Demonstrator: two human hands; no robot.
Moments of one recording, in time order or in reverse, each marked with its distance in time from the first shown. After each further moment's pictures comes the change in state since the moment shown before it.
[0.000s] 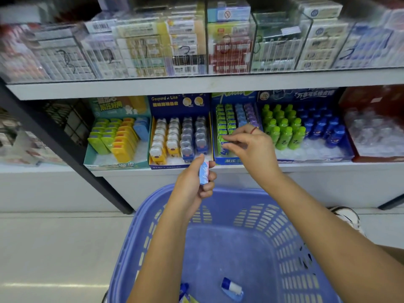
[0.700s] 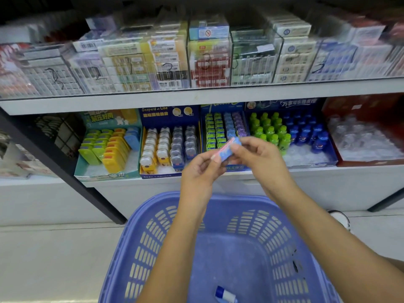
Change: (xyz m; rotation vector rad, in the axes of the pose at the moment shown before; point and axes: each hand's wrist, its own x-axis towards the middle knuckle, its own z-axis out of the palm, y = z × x) left_hand 0.000 -0.010 0.042 0.174 -0.005 0.498; right_hand -0.015 -0.022 -0.042 0.641 -0.049 0.426
